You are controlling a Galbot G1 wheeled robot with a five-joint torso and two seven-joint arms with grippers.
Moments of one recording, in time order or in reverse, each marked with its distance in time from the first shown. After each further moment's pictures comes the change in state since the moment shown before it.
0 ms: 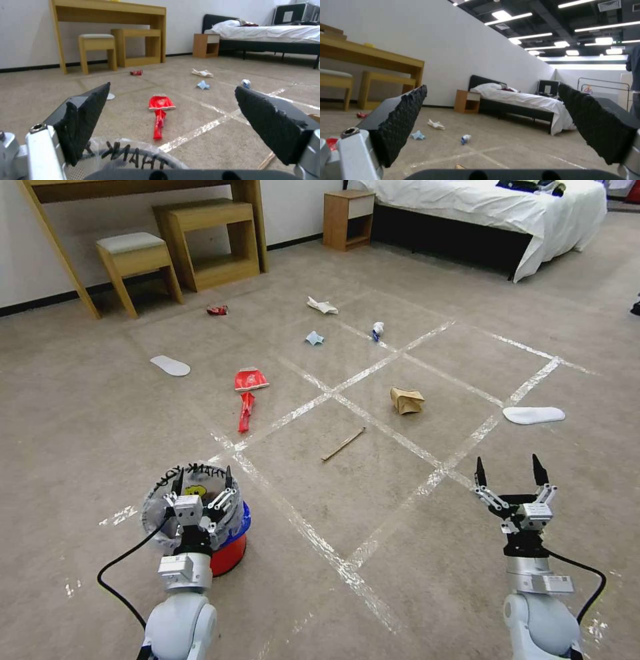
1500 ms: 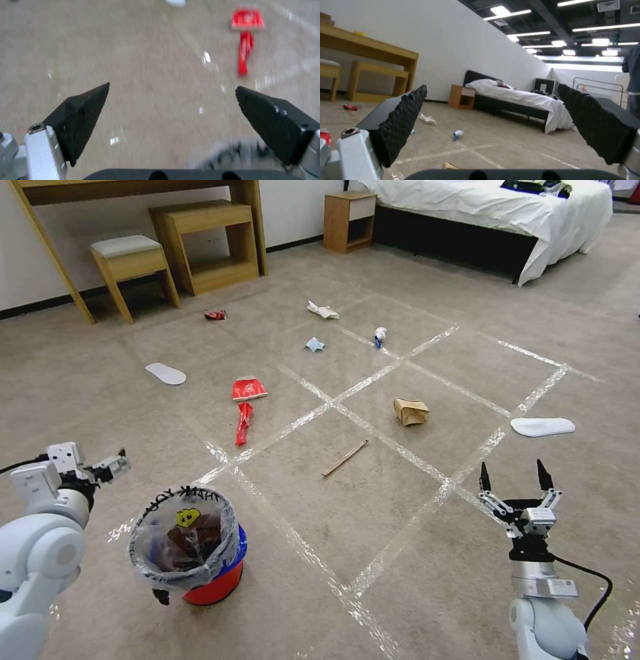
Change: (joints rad) left arm -0.112 0.597 -0.289 -0.171 -1.004 0.941 -0.503; right arm -0.002 -0.023 0.028 -0.041 -0.014 0.025 0.006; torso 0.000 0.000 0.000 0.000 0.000
